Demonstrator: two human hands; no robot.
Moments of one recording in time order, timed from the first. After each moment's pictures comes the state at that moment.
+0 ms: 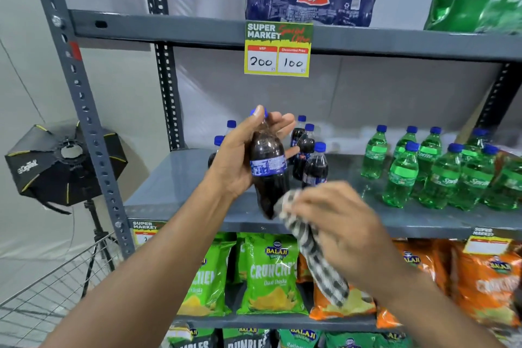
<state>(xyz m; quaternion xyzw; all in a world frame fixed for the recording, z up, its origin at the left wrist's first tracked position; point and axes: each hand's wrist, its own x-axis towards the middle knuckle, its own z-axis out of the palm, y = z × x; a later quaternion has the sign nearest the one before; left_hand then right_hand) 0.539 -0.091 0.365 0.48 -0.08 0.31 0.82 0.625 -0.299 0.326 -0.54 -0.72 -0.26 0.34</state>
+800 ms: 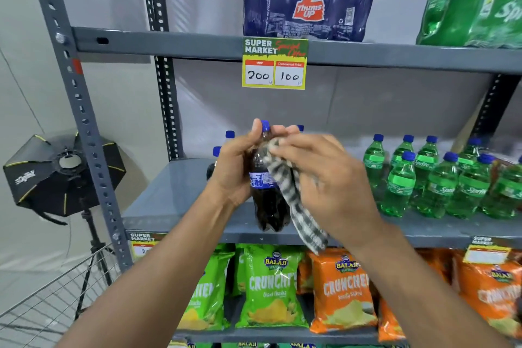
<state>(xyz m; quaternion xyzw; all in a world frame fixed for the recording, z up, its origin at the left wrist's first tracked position) 0.537 -0.096 0.371 0.48 -0.12 0.27 0.83 0.612 -0.256 0.383 -0.53 -0.64 -0.32 0.44</state>
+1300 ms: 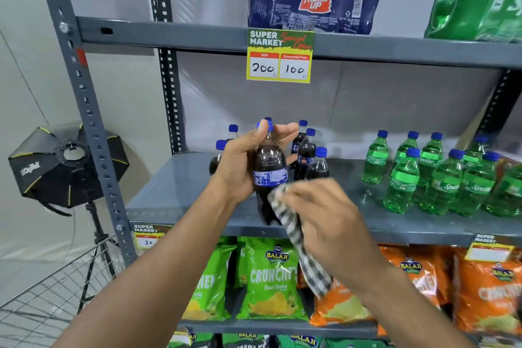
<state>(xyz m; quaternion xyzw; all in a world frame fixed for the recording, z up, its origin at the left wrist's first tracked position) 0.543 -0.086 0.353 0.50 -0.06 0.31 0.80 0.620 -0.274 0.321 -0.57 -0.69 -0.28 0.34</state>
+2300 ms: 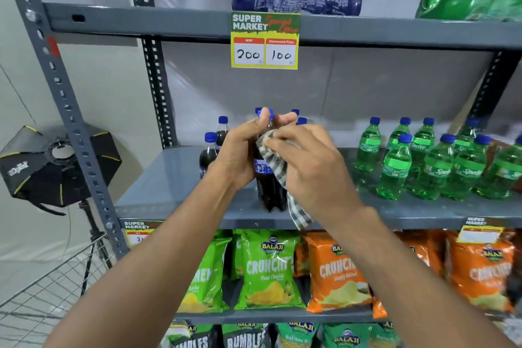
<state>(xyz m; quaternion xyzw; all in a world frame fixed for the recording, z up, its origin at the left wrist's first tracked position) 0.556 -0.088 0.362 0.54 -0.03 0.27 0.80 0.626 -0.234 0.362 -0.56 -0.63 -0.37 0.39</state>
